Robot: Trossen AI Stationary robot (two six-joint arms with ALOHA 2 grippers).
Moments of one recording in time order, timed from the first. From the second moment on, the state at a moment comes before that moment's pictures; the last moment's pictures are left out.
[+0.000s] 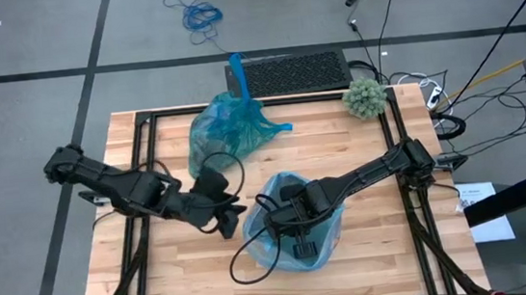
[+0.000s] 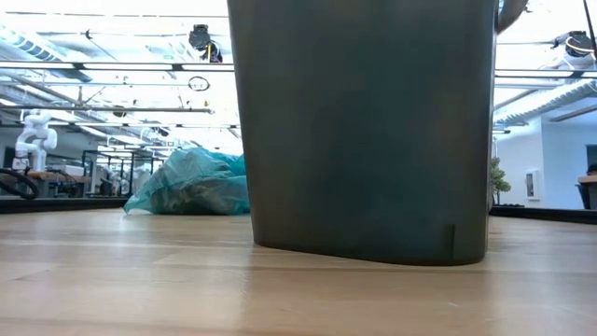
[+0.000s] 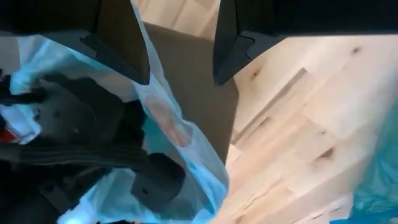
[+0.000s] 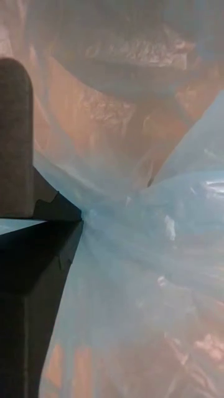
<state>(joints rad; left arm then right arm) -0.43 1.33 1.36 -0.79 -0.43 -0.96 0.33 2.00 1.92 -1.21 0.02 0.25</state>
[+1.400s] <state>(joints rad) -0.41 1.46 1.36 -0.84 -0.33 -0.96 0.33 2.00 1.92 -1.21 0.02 0.24</state>
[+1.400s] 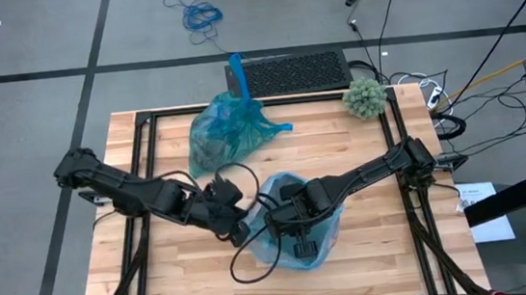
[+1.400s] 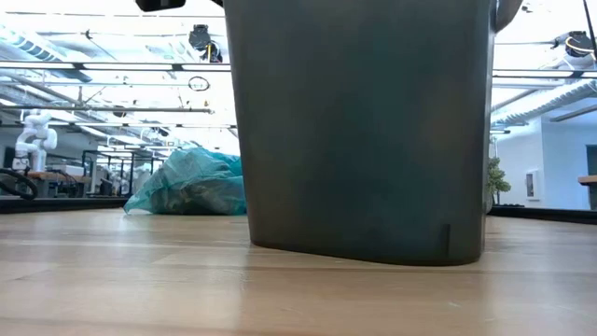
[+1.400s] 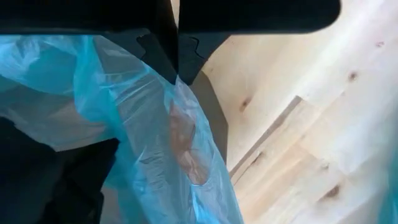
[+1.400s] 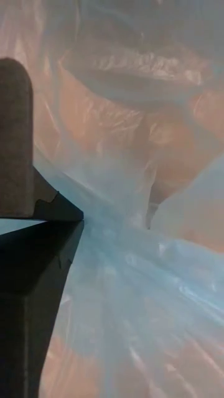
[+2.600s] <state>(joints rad) -0.49 1.53 1.36 -0.84 -0.51 -1.02 0.32 1.99 1.78 -1.07 0.00 0.20</state>
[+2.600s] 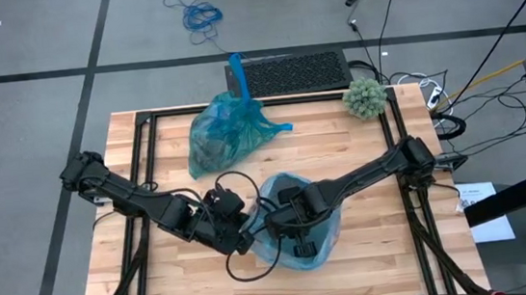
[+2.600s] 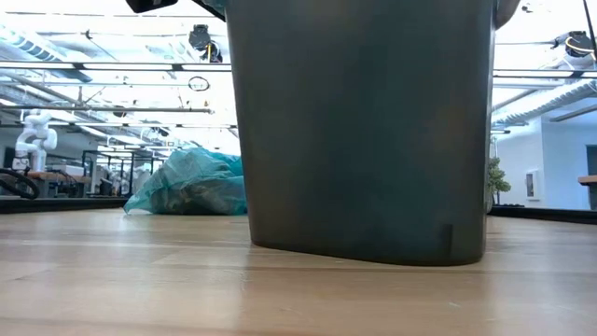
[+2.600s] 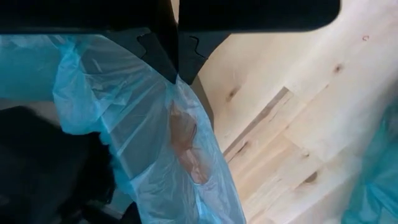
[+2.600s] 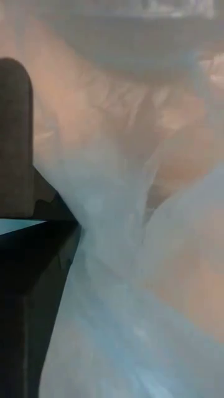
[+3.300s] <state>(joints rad) -0.49 1.53 1.36 -0.84 -0.45 -1.01 0.33 1.85 1.96 -1.12 0.00 0.33</state>
